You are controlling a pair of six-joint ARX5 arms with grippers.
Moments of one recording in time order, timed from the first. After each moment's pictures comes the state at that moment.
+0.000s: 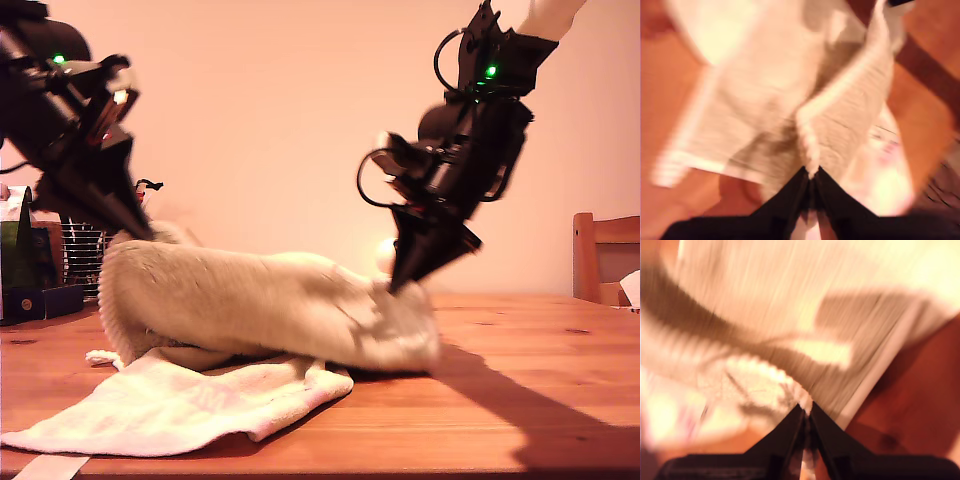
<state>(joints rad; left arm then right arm) -0.17 1.63 1.21 -0.73 0.56 0.29 0.32 2.10 1.72 -0.86 -0.49 -0.36</state>
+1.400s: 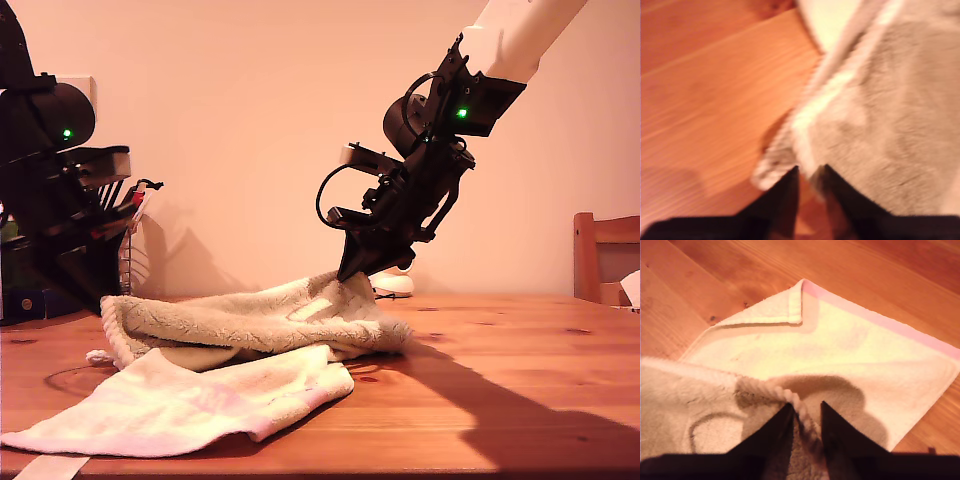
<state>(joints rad) -0.13 1.80 1.21 -0.55 0.25 0.23 0.37 2.20 1.72 -0.34 -0.33 -0.21</state>
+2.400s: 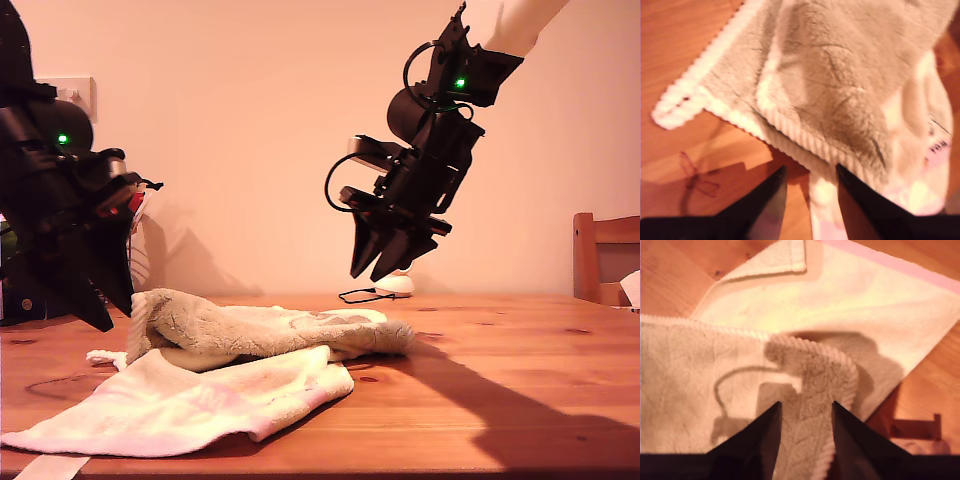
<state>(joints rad) -0.15 1.80 1.21 -0.74 0.47 0.10 0.35 2.20 1.85 -0.69 -0.33 -0.23</state>
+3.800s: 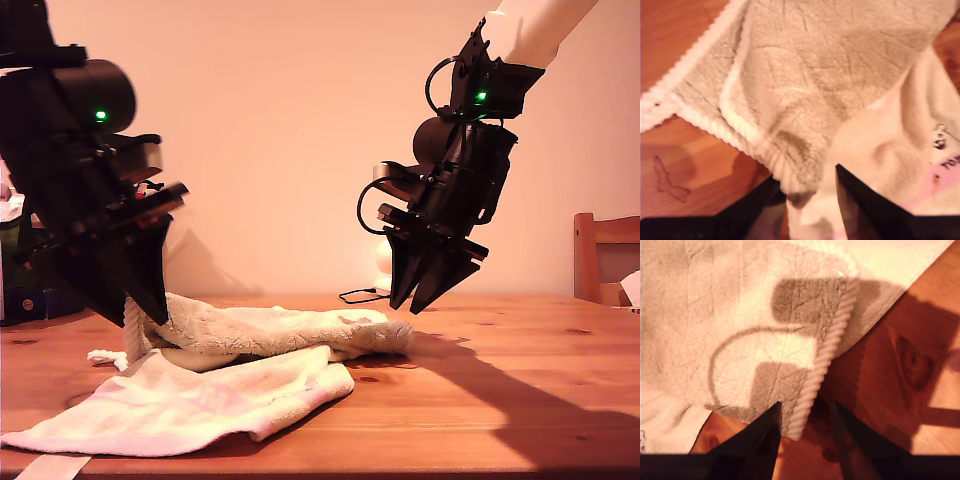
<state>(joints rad) -0.34 1.66 1.04 -0.52 0.24 -0.05 0.30 2.21 1.81 -0.88 -0.36 -0.31</state>
